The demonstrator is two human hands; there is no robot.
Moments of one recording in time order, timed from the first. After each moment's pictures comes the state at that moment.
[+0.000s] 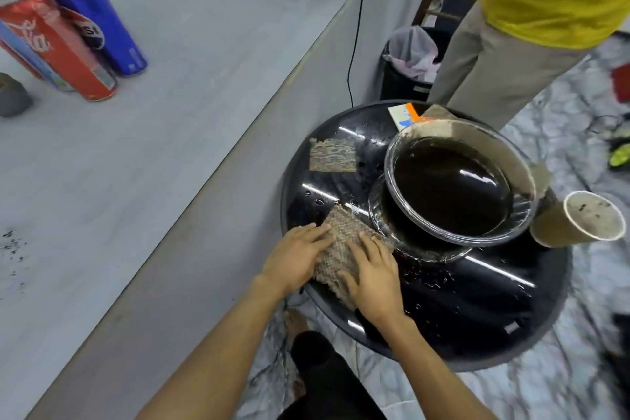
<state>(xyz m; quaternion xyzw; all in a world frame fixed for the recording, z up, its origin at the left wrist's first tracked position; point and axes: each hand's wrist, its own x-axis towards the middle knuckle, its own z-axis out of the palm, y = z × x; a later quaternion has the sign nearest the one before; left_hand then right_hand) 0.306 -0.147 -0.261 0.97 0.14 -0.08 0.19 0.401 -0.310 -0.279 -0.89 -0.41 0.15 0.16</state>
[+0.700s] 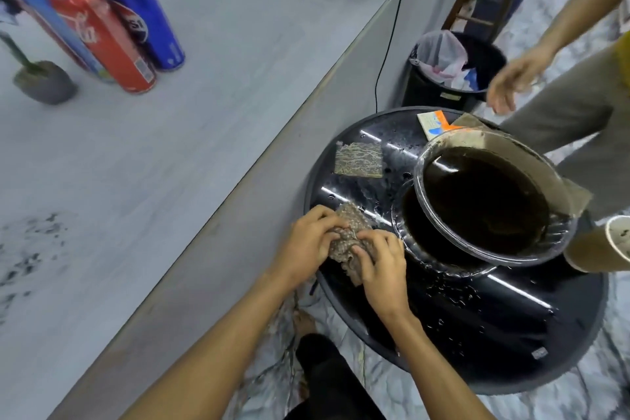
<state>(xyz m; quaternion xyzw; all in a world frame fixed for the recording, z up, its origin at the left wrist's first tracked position) 0.299 -0.134 -0.214 0.89 0.23 0.15 0.37 0.390 -0.272 -0.247 -0.82 -0.35 0.11 0.44</state>
